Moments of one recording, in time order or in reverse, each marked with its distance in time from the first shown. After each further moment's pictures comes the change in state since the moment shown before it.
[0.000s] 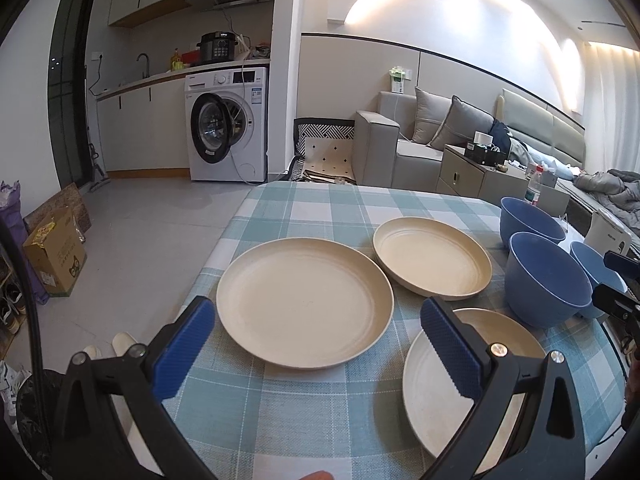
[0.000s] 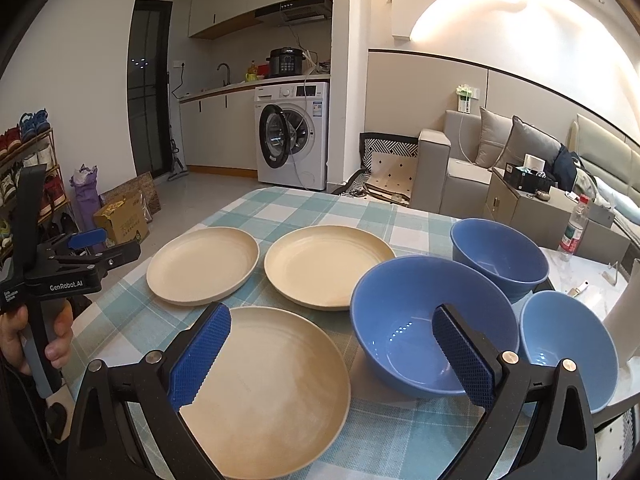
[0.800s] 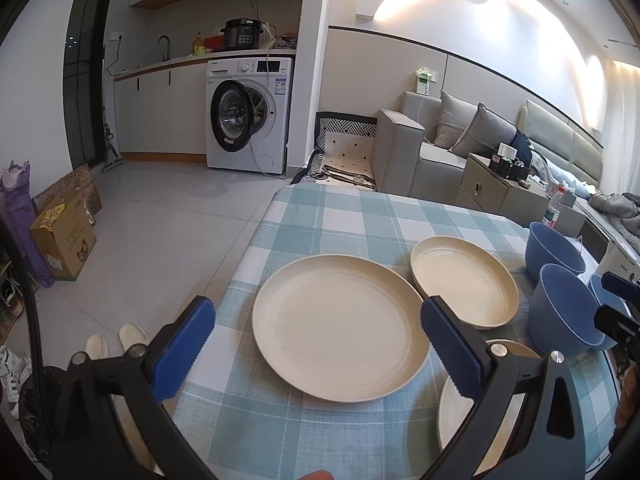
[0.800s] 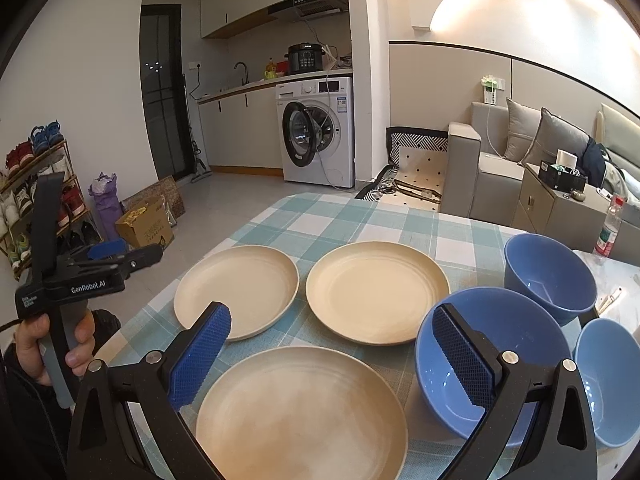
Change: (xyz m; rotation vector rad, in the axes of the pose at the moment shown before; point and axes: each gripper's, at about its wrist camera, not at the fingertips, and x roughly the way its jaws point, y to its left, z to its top) left arm 0.022 0.042 0.030 -0.074 0.029 0.043; right arm 0.042 0.031 0.047 0.011 0.028 0.102
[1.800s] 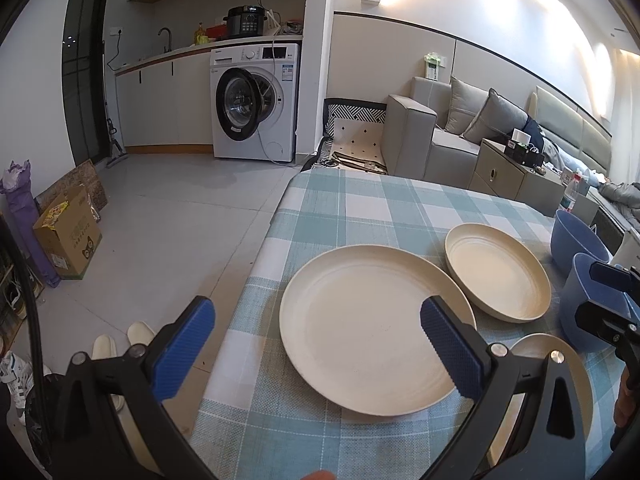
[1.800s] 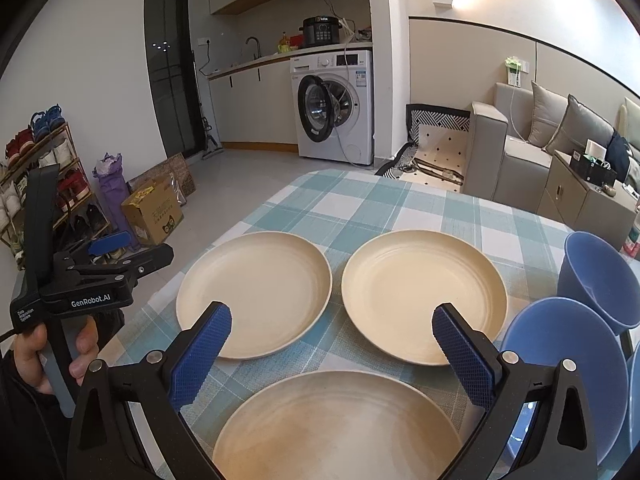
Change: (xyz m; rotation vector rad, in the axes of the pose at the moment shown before) left arm 0.039 0.024 -0.003 0.024 0.050 0.030; right arm 0.080 0.028 0.012 -0.011 0.100 0.050
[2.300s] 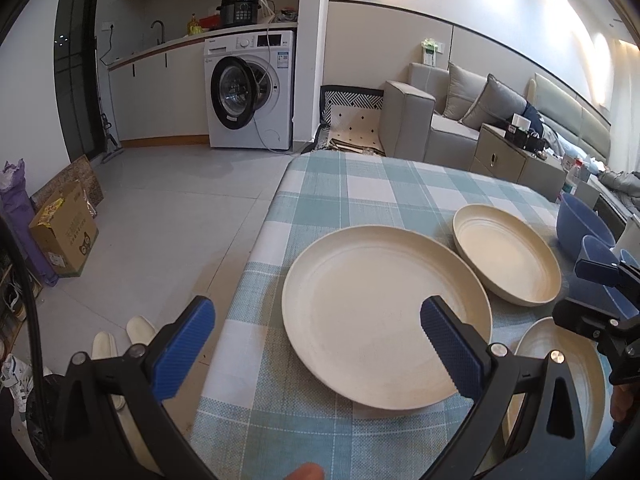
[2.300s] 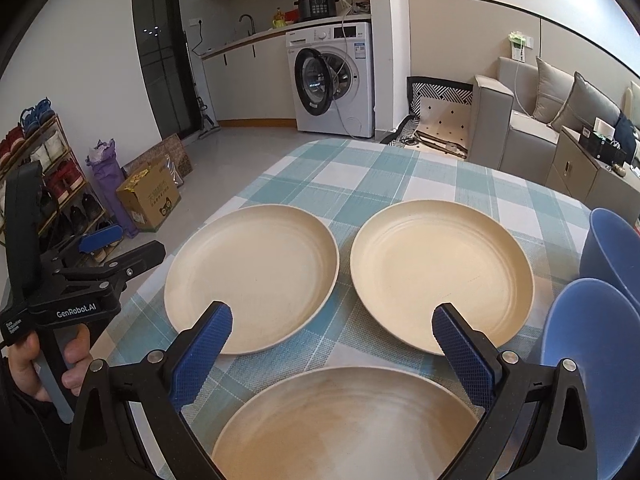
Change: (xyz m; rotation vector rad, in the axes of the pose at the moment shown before) left arm 0.016 0.004 -0.009 0.027 0.053 -0.003; right arm 0.044 0.002 -0.005 0.024 0.098 0.013
